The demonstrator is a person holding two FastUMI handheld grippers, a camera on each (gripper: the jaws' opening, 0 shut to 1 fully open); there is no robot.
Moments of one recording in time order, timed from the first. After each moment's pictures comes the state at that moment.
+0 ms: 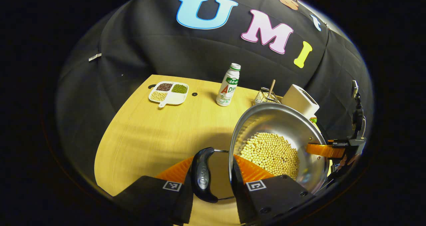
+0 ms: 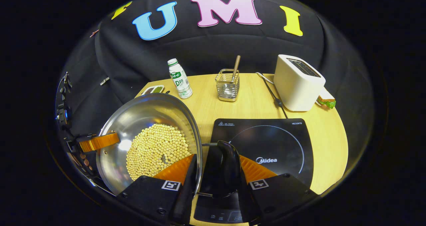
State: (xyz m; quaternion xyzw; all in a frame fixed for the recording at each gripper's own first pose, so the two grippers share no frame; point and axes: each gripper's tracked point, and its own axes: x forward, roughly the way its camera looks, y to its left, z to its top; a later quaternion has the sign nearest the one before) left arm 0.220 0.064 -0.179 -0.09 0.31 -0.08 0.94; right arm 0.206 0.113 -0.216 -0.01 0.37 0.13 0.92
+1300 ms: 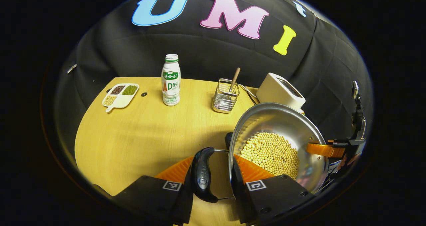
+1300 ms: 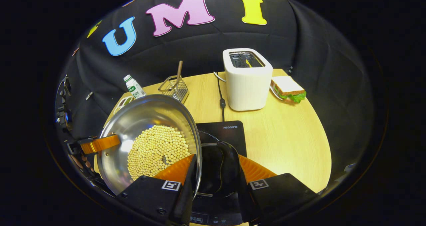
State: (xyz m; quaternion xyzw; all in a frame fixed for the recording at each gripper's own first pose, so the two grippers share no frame) left arm 0.273 -0.123 -0.189 -0.06 0.33 -0.12 0.93; right arm 0.250 -0.068 -0.209 0.02 0.39 0.07 0.92
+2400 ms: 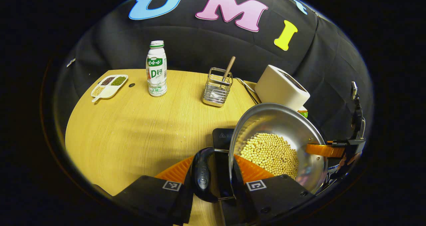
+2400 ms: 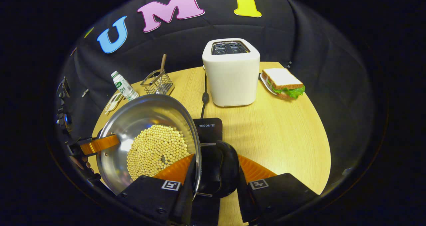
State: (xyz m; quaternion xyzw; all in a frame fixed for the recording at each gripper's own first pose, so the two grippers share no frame) left arm 0.289 -0.166 -0.232 -0.08 0.33 -0.11 0.93; right arm 0.274 -0.114 -0.248 0.01 0.40 0.08 0.91
